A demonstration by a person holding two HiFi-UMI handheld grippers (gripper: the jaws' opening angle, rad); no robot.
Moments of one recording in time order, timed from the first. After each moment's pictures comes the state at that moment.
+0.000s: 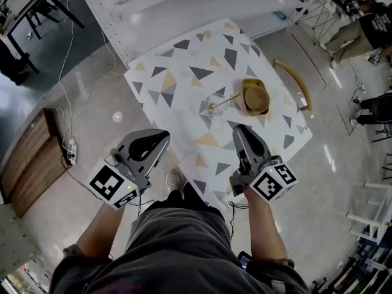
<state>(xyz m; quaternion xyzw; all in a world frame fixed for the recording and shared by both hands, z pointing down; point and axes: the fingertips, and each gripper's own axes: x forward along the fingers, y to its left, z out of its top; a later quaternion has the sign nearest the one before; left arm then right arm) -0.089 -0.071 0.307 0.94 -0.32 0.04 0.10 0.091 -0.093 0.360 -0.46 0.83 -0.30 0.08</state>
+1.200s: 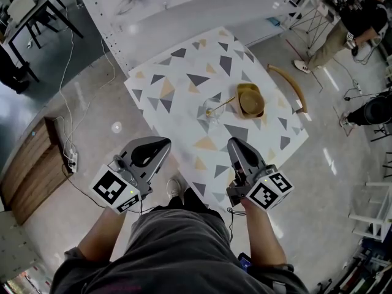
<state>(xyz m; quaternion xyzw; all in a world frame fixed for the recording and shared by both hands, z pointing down) -0.083 -0.051 0.295 0.95 -0.31 0.04 0.09 0.082 -0.057 0.348 -0.45 0.84 -0.31 0.08</state>
